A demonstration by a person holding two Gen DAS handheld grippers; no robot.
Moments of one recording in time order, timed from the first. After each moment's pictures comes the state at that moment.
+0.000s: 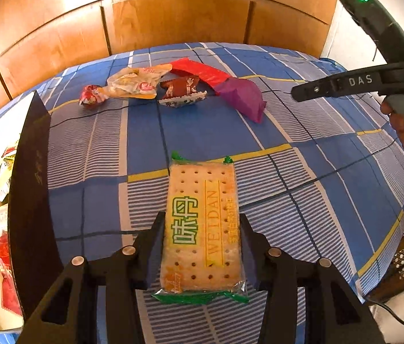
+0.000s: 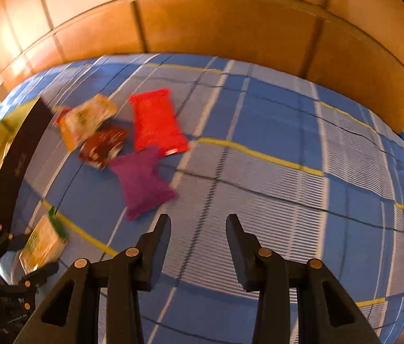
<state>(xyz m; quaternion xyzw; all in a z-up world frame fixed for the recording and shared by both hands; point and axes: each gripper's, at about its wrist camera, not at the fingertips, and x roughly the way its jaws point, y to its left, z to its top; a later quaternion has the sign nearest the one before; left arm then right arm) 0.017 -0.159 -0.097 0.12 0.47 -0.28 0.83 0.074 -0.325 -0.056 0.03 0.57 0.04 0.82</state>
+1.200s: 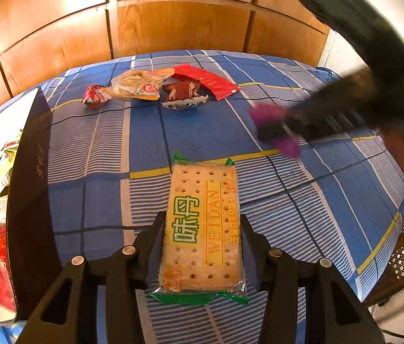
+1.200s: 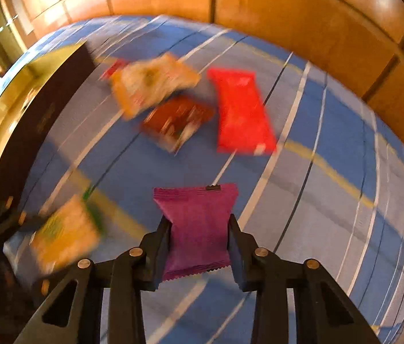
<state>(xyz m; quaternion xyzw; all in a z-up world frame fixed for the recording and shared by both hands) 0.011 -0.148 -0.098 0.10 0.45 -0.28 0.84 0.077 -0.253 -0.073 -0.04 0.62 0.13 0.77</state>
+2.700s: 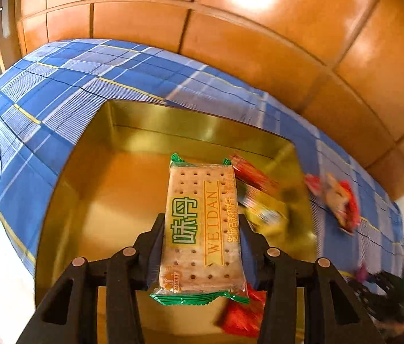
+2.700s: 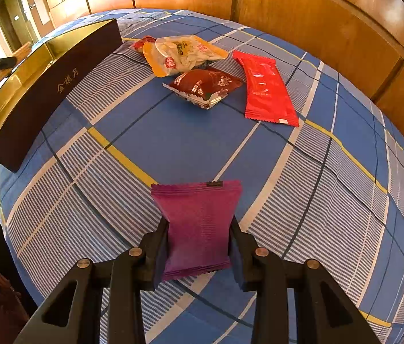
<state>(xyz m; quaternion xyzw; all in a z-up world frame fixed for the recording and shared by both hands) 0.127 0.104 -0.028 -0.12 0.50 -0.03 0.86 0.049 -0.246 -0.088 -0.07 0.59 0.14 0.80</state>
